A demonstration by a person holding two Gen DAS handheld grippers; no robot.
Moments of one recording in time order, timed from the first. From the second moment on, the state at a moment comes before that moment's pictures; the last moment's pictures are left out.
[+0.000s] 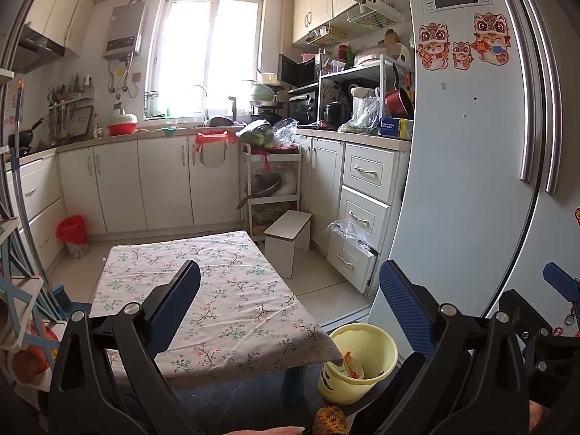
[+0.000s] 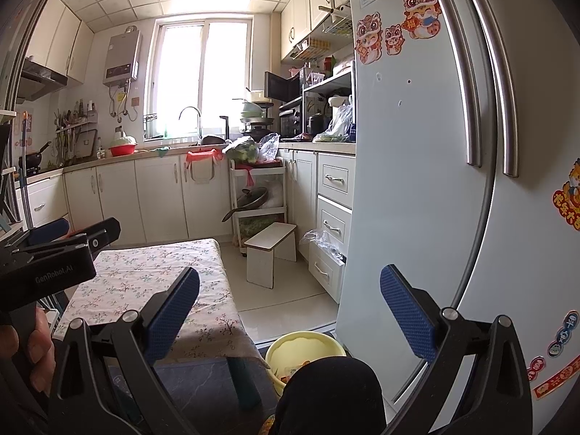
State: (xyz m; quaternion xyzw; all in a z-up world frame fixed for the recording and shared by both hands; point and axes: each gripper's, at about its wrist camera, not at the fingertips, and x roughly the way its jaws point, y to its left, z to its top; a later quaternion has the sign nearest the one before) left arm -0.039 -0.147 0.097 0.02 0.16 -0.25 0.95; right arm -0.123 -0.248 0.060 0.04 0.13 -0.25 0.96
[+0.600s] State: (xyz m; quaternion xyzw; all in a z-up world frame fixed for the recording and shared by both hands) left arm -0.040 -0.148 0.097 0.02 0.16 -0.25 0.95; right arm -0.122 -0.245 0.059 0.04 0.14 -0.25 0.96
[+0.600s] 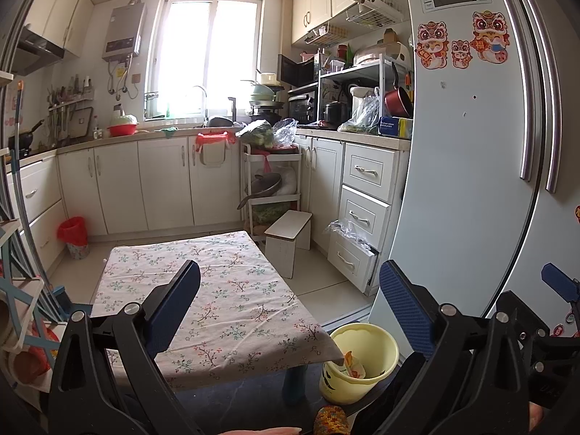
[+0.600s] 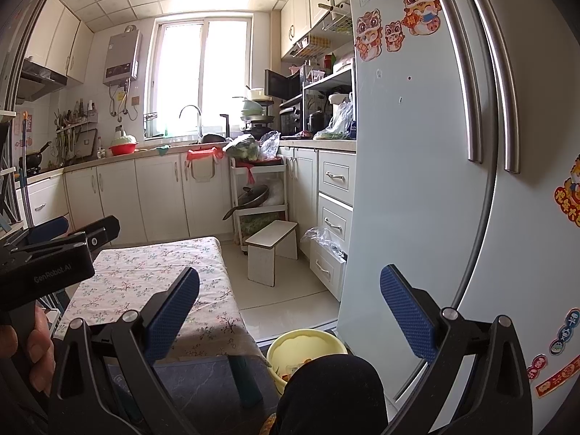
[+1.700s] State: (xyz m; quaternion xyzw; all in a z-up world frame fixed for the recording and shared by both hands) left arm -0.019 -0.114 0.091 0.02 0.15 -0.21 0.97; right arm -0.094 -0.240 0.056 0.03 0.15 -0.22 0.96
